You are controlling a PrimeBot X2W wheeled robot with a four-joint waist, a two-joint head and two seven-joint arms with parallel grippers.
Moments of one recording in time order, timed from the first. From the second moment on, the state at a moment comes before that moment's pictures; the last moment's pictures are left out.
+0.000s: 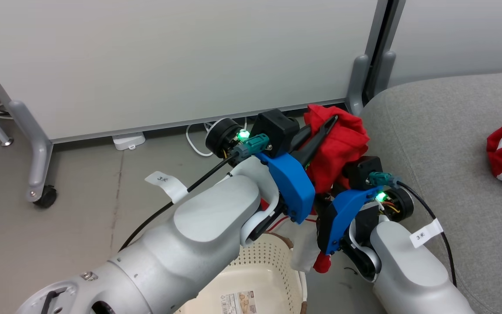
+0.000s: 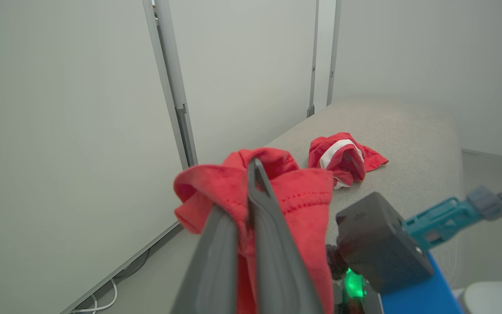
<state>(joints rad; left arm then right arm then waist) -0.98 0.05 -1.25 0.68 -0.96 -0.03 -0.25 -0.59 -0.05 0.41 0.76 0.37 0.13 -0.01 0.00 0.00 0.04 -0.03</state>
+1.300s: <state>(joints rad) -0.96 0.05 -1.28 0.73 -1.00 -0.03 -0.22 -0.68 -0.05 0.61 0.97 0.58 0.13 -0.17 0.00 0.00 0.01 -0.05</state>
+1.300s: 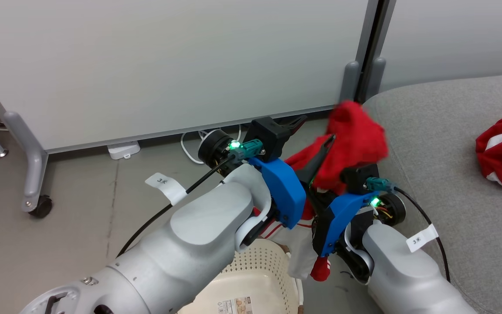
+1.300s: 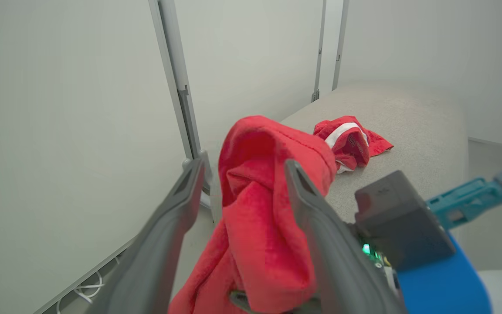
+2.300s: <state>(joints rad) -0.40 0.28 -0.73 0.36 -0.61 0.05 -0.26 -0.73 -0.05 0.57 1.02 0.55 0.13 -0.25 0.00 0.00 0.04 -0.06</state>
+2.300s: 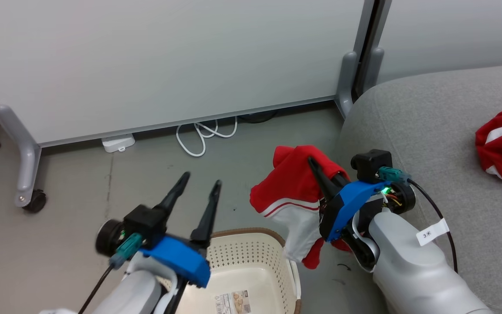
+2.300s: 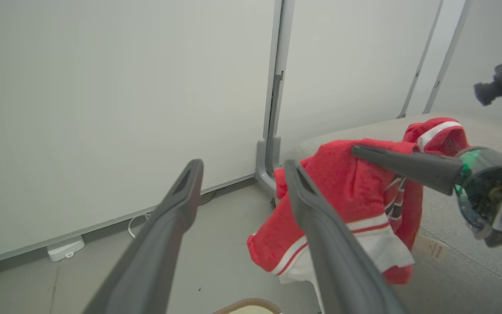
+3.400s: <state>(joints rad) -0.05 0.18 -0.25 0.24 -0.29 -0.11 -0.26 -0.71 -0.06 0.48 0.92 0.49 0.13 -0.25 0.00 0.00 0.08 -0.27</state>
